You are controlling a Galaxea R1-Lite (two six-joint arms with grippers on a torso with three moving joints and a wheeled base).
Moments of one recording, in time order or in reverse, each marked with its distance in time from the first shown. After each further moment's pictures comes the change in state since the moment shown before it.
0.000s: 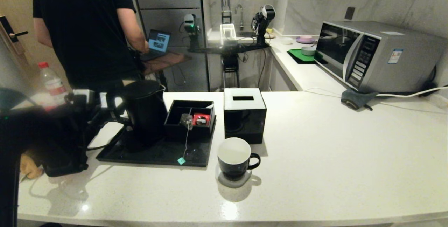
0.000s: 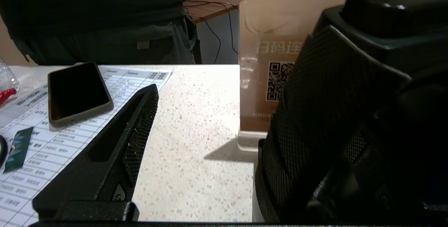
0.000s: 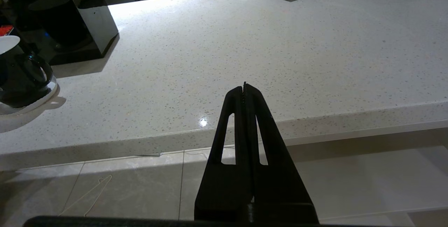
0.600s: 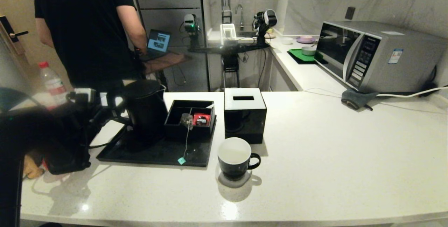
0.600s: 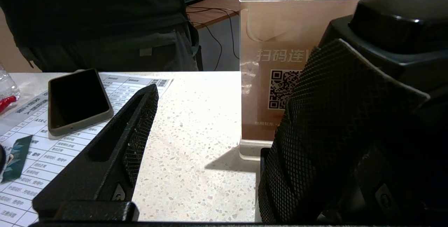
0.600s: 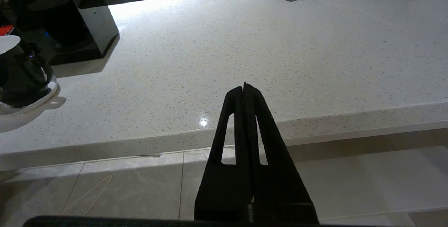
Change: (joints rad) left arm -0.011 0.018 -0.039 0.000 0.001 0.001; right arm -0.001 0.000 0.000 0.000 0.000 0.000
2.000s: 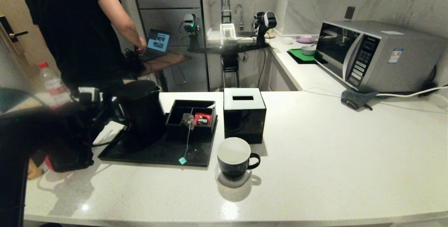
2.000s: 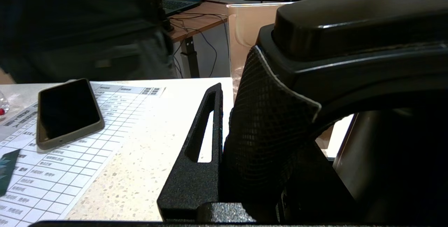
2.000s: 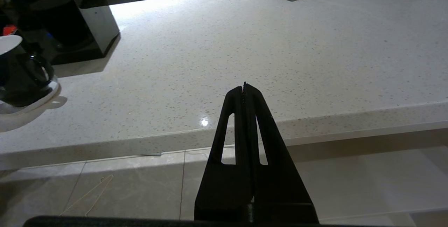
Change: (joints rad) left arm 0.002 0.024 -0.043 -0.001 0.002 0.004; right arm 0.001 0.000 0.000 0.000 0.000 0.000
